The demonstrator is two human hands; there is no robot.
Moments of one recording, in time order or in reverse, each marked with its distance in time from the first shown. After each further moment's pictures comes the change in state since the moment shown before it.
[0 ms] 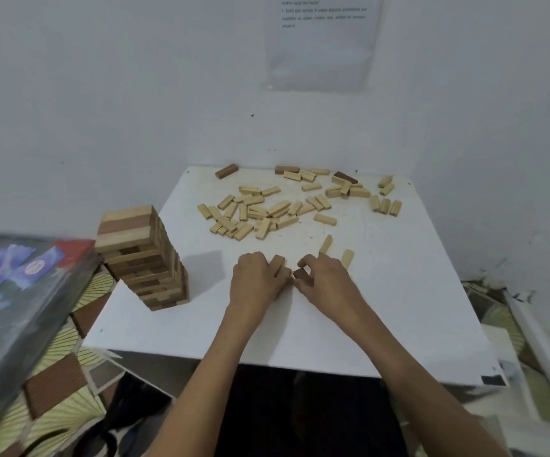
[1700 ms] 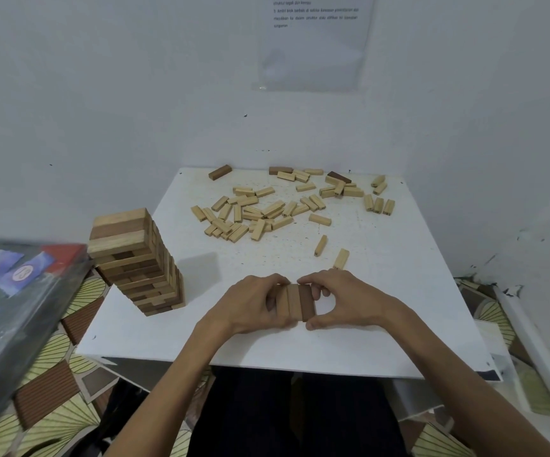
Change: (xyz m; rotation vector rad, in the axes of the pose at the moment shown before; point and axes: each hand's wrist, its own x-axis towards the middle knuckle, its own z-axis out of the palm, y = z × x) left_hand -0.011 -0.036 -0.010 0.152 -0.361 0.468; right_hand -0.012 0.041 -0.033 0.047 -0.428 -0.198
